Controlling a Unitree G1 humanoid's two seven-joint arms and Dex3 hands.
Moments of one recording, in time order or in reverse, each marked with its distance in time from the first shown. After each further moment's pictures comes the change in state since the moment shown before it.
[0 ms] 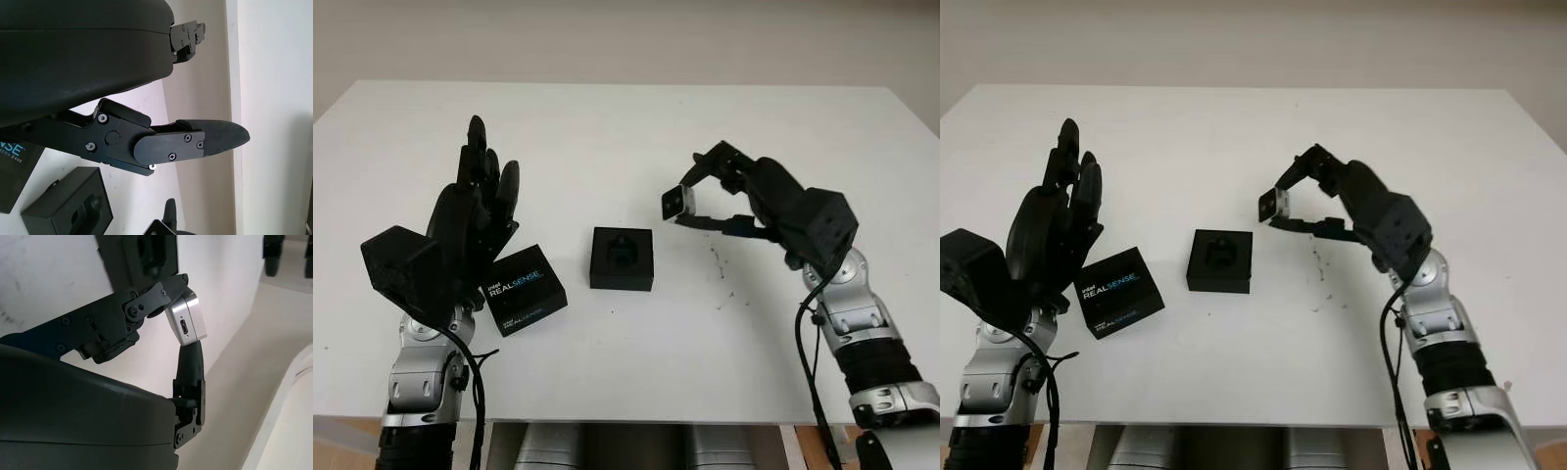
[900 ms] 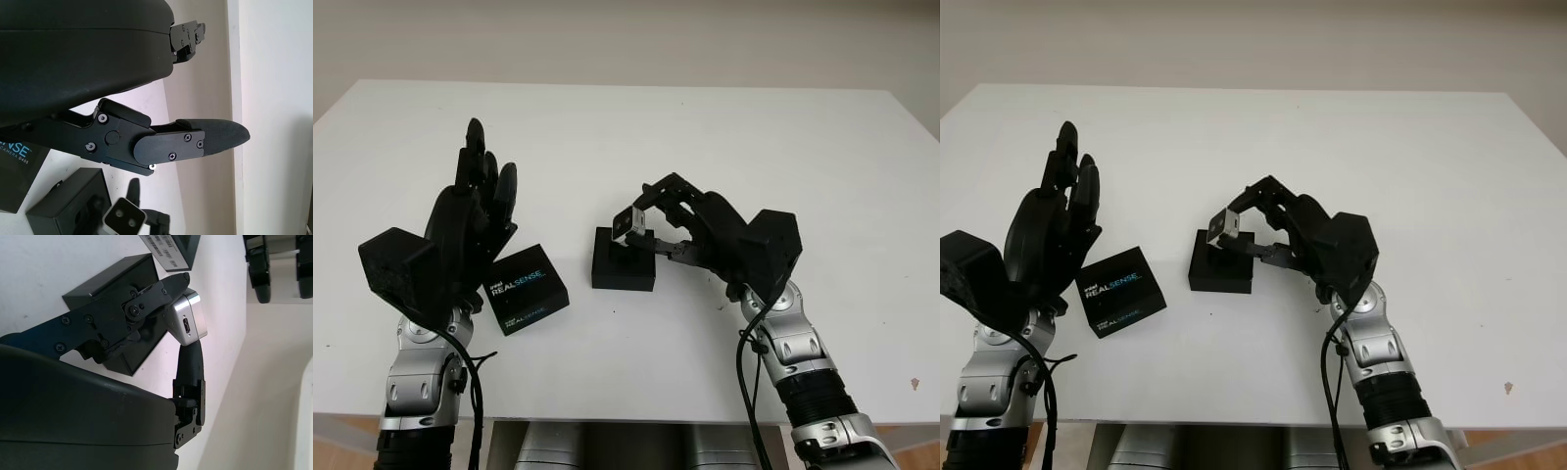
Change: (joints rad) left arm 0.011 0.001 0.002 -0.014 -0.001 0.013 -0.001; right arm 0.064 0.205 0.033 0.023 -0.004 0.086 -0.030
